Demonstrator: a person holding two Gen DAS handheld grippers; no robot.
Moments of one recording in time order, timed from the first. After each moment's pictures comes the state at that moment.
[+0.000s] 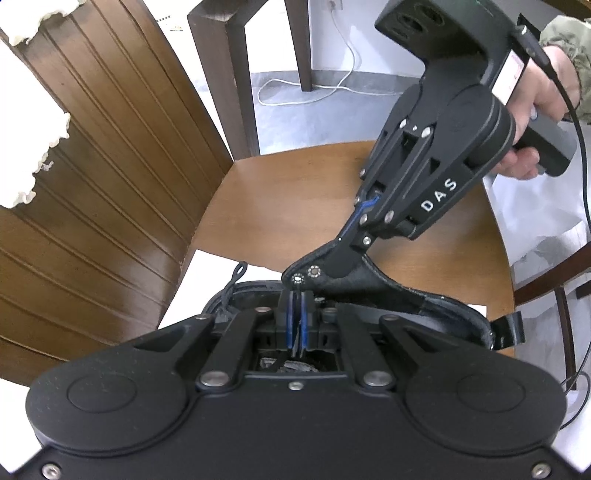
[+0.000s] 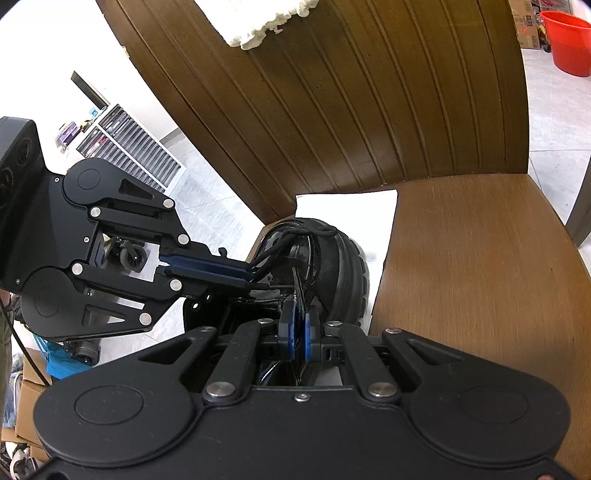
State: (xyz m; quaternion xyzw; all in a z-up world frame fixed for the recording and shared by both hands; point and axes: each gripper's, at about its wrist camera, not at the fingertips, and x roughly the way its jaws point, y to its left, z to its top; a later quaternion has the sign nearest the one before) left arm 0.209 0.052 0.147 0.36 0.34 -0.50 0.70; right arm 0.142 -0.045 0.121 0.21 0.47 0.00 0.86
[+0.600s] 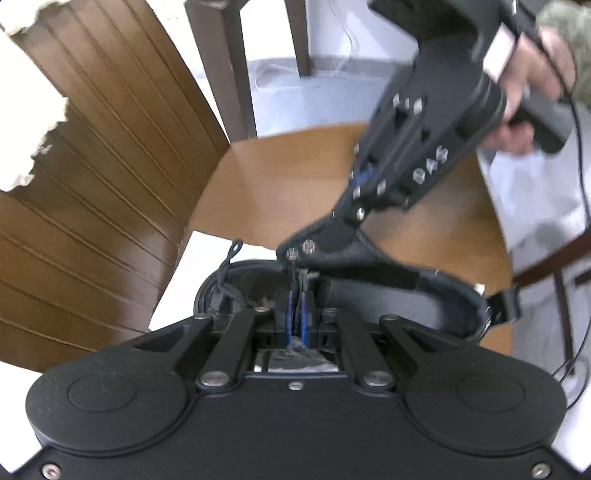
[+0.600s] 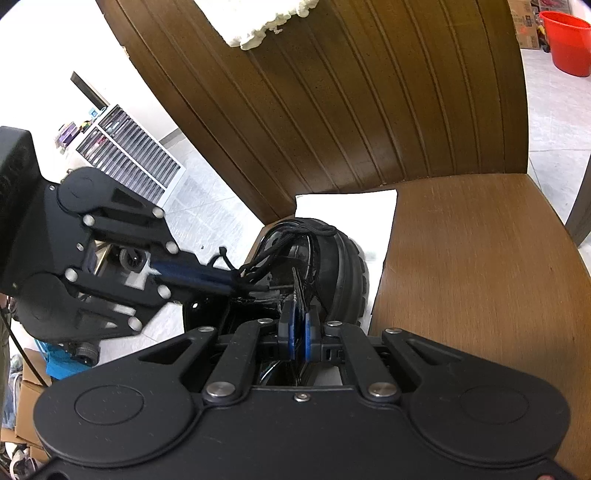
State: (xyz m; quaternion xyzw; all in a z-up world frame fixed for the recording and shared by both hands) left arm 0.208 0.051 0.138 0.39 0.36 -0.49 0.69; right arm 0.143 -0.042 0.122 0.21 0.47 0.00 0.86
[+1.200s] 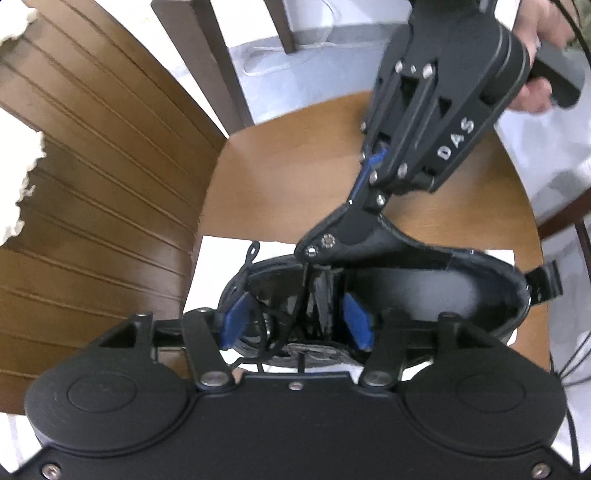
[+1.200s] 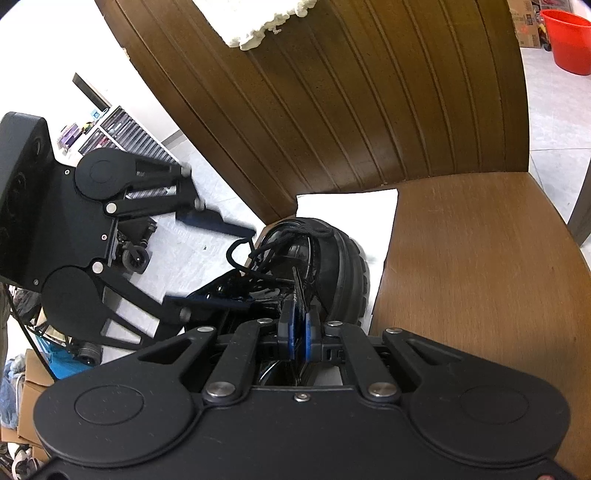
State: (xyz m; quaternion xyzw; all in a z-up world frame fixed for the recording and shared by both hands) left arm 0.219 0.028 0.123 0.48 0.35 -0.49 0.64; right arm 0.143 -0.044 0.121 0.21 0.47 0.00 0.86
